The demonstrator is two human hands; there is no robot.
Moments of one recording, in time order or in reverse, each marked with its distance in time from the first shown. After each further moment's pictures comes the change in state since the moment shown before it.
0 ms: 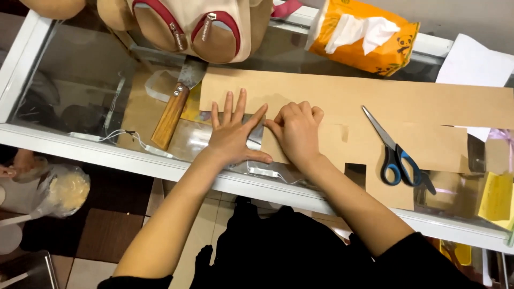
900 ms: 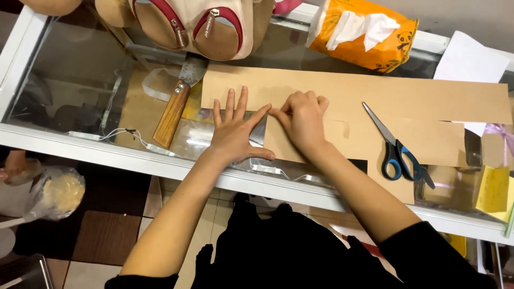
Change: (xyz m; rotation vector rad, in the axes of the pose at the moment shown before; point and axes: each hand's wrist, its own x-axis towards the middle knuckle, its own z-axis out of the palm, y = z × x) left_hand 0.000 -0.004 0.006 -0.041 0.067 0.023; right_hand 0.014 0.029 0.011 0.036 0.001 -0.007
